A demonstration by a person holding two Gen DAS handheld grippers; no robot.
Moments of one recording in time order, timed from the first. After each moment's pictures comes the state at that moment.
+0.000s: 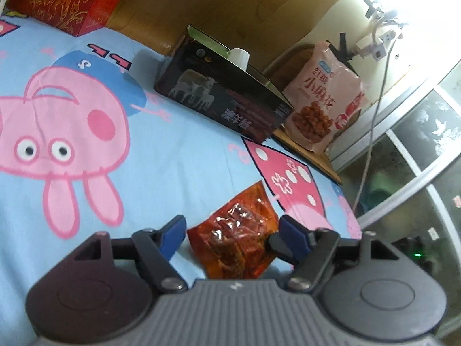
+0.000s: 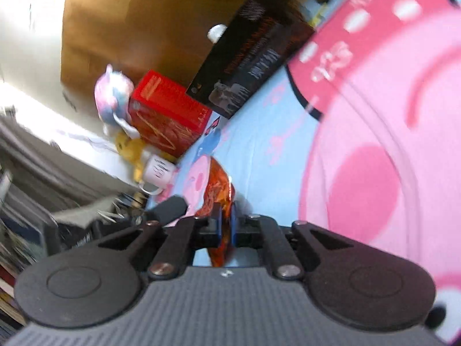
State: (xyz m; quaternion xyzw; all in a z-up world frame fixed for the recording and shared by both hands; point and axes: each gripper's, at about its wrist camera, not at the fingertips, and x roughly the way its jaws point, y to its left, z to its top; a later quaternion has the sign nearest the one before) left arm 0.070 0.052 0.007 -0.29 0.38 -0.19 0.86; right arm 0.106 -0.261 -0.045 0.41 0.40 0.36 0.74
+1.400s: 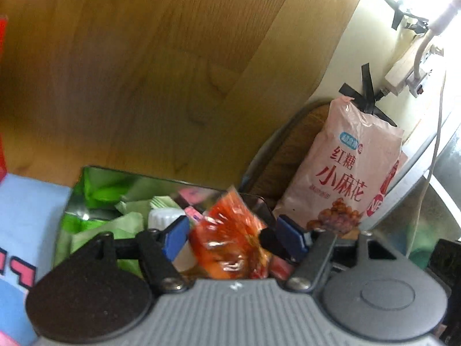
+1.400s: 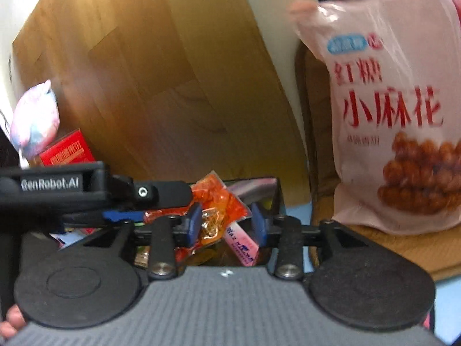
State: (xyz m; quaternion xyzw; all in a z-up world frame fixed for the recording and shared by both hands) left arm 0.302 -0.008 0.080 -0.19 0.33 -0.16 0.91; right arm 0.293 -0.215 0.050 0.11 0.25 0.26 0.93
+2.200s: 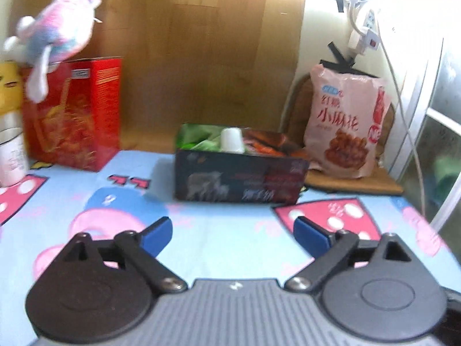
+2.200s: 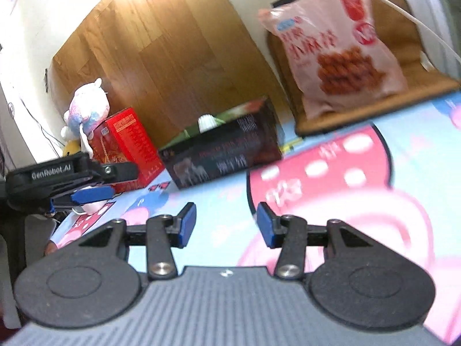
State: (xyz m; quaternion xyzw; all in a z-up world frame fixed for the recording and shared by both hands) left arm 0.076 -0.006 0.075 -0.07 0.28 -0.05 0.96; right arm 0.074 -0.265 0.007 0.20 0.24 0.23 0.92
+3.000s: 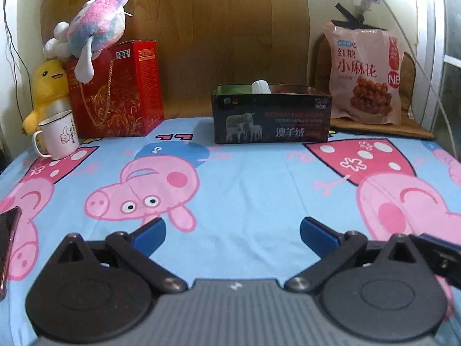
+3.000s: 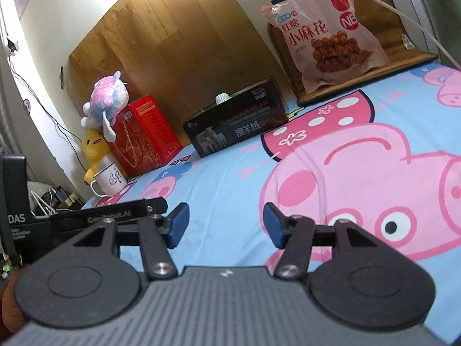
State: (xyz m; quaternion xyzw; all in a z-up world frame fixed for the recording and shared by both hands) left arm 0.006 -0.026 0.034 0.01 0.31 0.03 0.95; right arm -0.005 -0.256 -0.002 0.21 0.24 0.24 0.92
